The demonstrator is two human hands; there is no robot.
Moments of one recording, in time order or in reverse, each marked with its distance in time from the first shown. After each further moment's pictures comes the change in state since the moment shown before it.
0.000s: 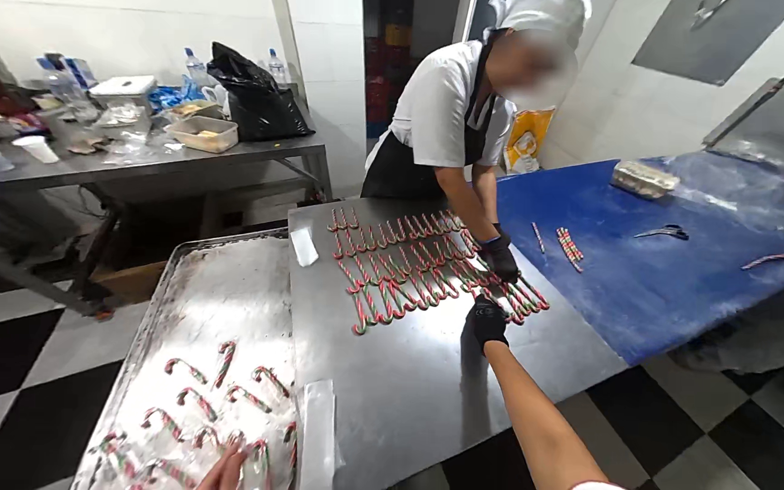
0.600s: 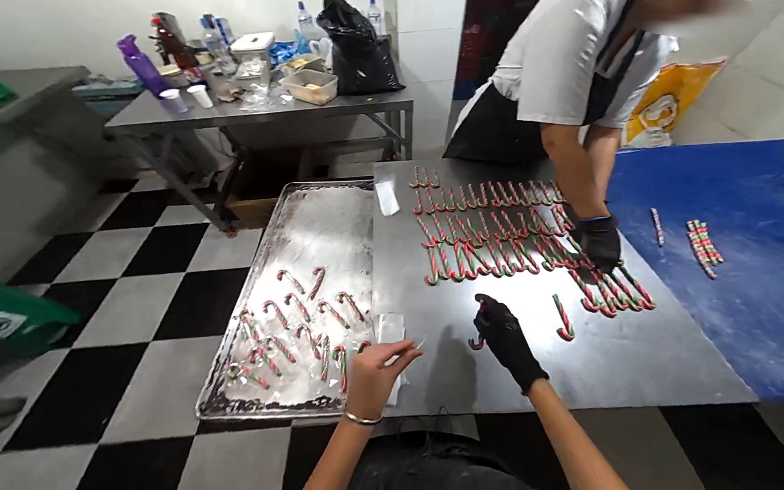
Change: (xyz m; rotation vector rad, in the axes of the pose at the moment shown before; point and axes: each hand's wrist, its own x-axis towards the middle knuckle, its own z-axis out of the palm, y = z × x) left_hand -0.008 0.019 0.073 0.084 -0.210 0.475; right_hand -0.164 -0.084 -0.009 0.550 -0.300 -0.424
